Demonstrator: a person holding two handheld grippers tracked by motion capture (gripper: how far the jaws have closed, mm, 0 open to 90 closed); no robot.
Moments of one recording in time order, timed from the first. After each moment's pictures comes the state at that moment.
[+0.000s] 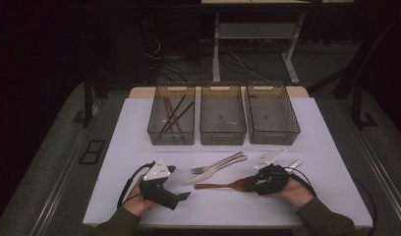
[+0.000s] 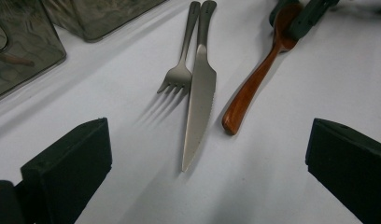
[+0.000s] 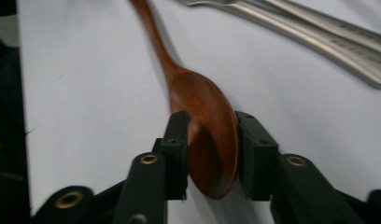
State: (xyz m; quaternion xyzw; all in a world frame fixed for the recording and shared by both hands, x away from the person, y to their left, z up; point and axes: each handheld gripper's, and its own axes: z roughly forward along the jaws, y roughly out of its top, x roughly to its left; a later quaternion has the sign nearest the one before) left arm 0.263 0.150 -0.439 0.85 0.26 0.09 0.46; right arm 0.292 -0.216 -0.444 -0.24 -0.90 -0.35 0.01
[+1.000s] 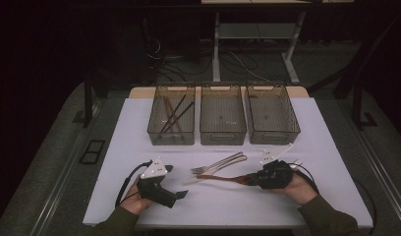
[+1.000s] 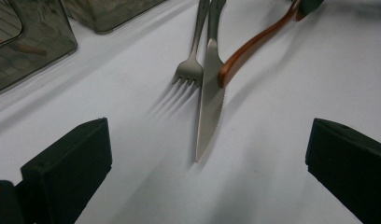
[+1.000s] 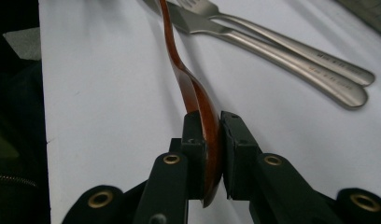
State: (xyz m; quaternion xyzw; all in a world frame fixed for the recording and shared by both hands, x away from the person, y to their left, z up) left arm 0.267 0.158 -0.442 0.85 0.27 0.09 0.45; right arm 0.296 -0.225 -0.427 -0.24 -0.89 -0.38 0.01
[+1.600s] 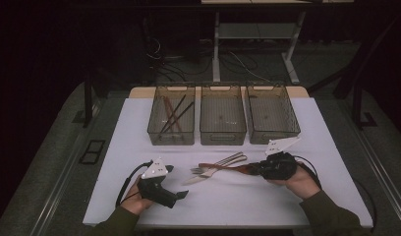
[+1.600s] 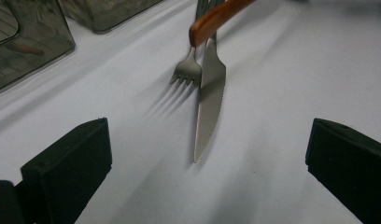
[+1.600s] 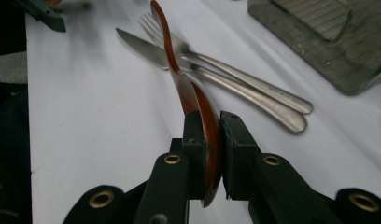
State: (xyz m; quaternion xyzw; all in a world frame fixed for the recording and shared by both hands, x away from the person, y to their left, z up) left arm 0.267 0.157 -0.442 0.85 0.27 0.08 0.45; right arm 0.307 -0.234 -0.409 -0.26 -0.87 -0.41 -0.03
